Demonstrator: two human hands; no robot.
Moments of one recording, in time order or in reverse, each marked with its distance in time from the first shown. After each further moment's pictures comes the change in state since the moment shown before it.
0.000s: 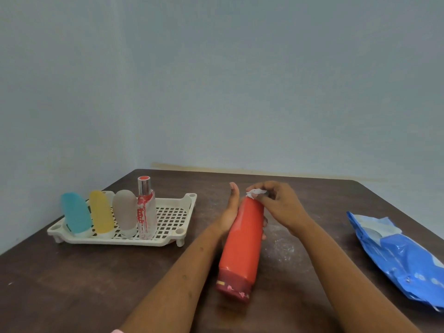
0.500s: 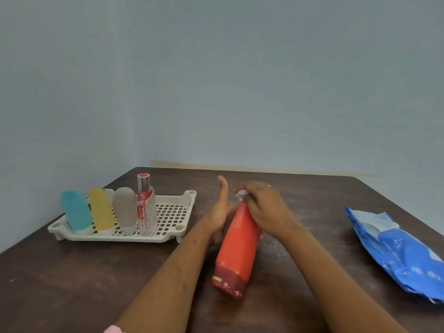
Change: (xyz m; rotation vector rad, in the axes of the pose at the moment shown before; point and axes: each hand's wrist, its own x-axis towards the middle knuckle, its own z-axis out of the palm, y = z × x) left_hand -0.021 0.012 0.003 -0.021 0.119 -0.081; right_hand -0.008 -0.010 0.024 -0.411 -0.033 -0.252
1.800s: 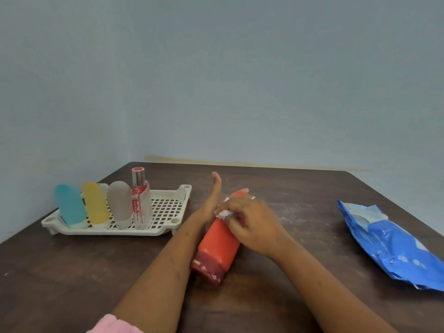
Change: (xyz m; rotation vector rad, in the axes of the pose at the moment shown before) left_hand 0.009 0.002 -0.014 -0.051 0.174 -0.060; right_hand -0.034 -0.026 0.009 0.037 -0.091 -0.131
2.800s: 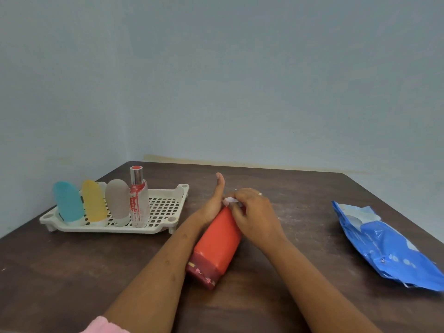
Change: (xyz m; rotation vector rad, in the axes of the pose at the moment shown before) left_hand 0.001 -0.006 0.001 0.201 -0.112 0.102; right_hand 0.001 0.013 0.005 -0.105 0.209 0.152
